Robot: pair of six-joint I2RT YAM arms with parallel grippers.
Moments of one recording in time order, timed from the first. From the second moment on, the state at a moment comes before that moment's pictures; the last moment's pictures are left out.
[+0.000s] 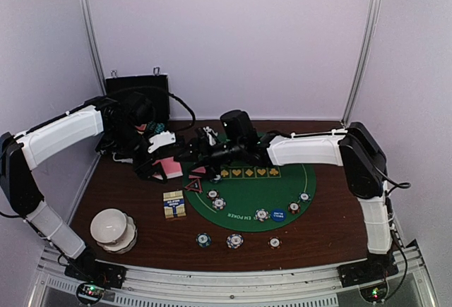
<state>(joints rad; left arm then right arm) -0.51 1.54 1.37 -1.07 0.34 0.69 0.88 2.15 1.63 0.13 -0.71 1.10</state>
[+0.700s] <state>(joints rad) -0.51 1.54 1.39 -1.08 0.35 0.69 0.90 2.27 1.76 0.18 -0.77 1.15</state>
